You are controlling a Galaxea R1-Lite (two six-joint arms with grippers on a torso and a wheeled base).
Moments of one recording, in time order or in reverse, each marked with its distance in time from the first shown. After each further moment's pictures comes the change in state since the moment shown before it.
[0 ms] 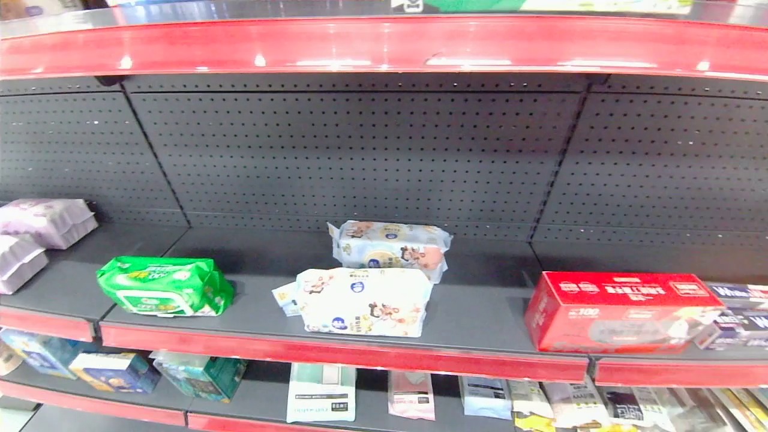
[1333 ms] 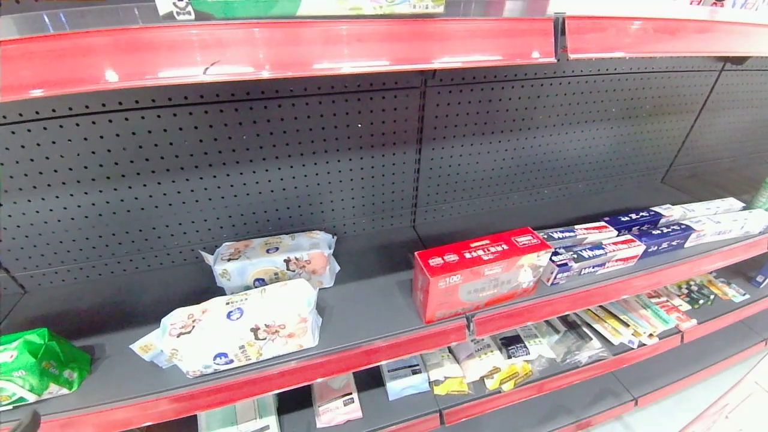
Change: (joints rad) left arm -0.021 0.353 -0.271 0.016 -0.012 -0.039; right arm 0.000 0.000 0.001 0.000 -0.001 -0.002
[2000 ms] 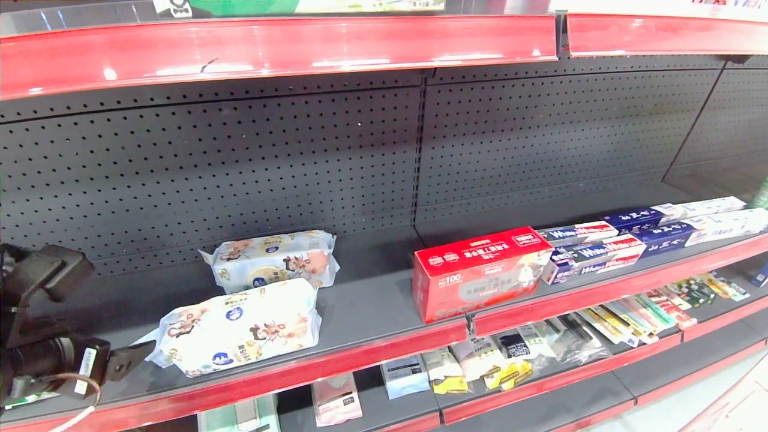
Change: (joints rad) left arm 0.070 0.850 -0.229 -0.023 0.027 0.307; right arm 0.000 0.000 -0.001 0.000 0.000 0.000
